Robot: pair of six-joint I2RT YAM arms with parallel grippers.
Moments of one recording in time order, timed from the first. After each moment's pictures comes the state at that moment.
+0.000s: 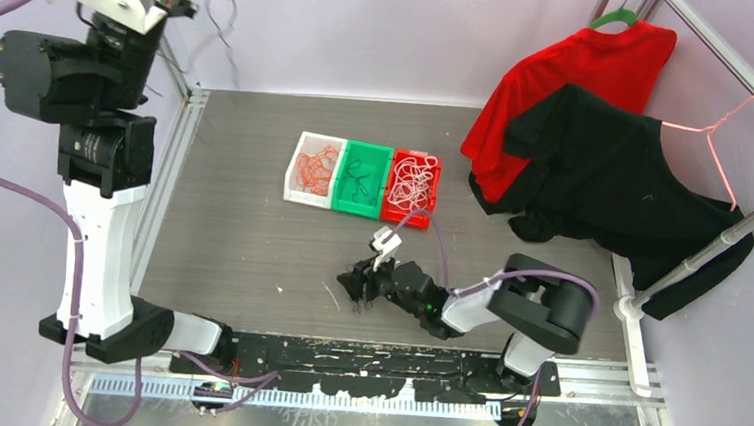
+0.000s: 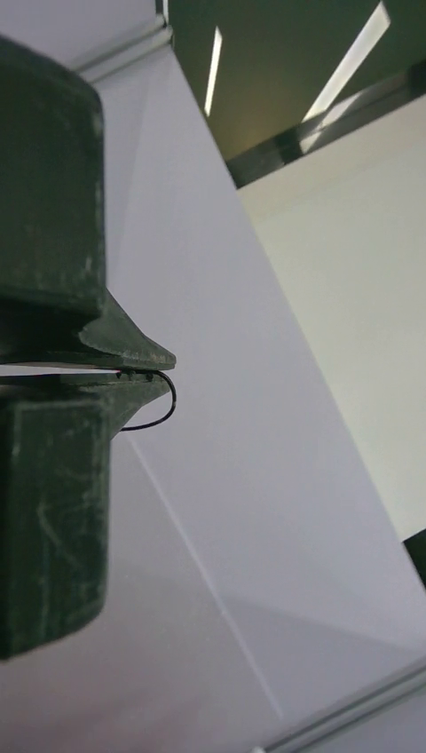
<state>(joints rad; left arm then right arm) -0.28 1.39 2.24 0.03 0.24 0.43 1.10 1.68 0.38 1.06 0.16 0.38</state>
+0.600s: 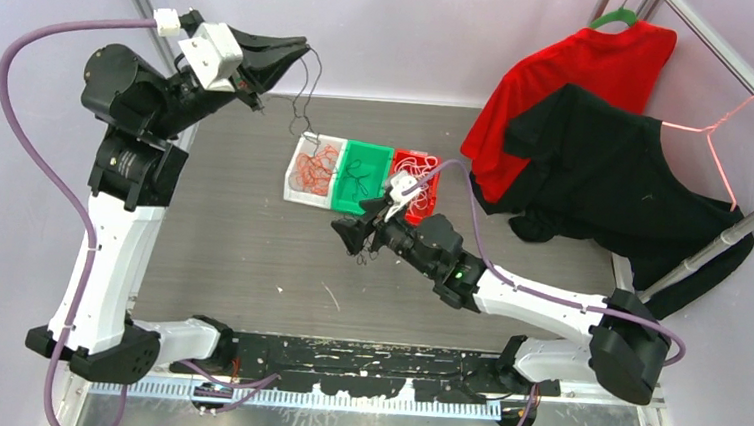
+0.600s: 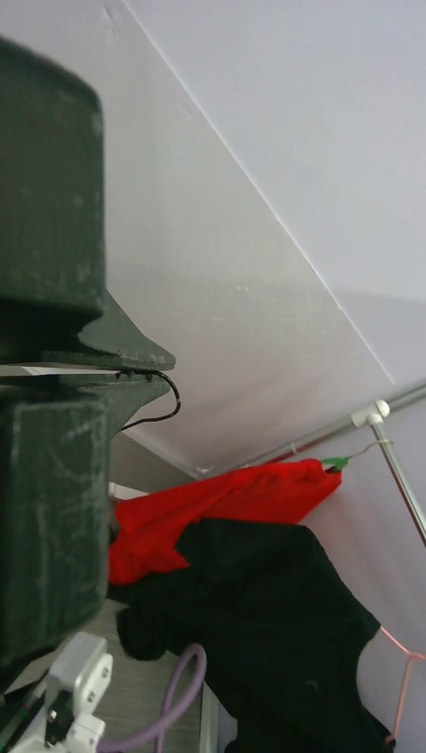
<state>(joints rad) -0.34 1.23 1.82 -0.18 0.67 0.25 0.99 1.23 0.69 0.59 0.11 0.23</state>
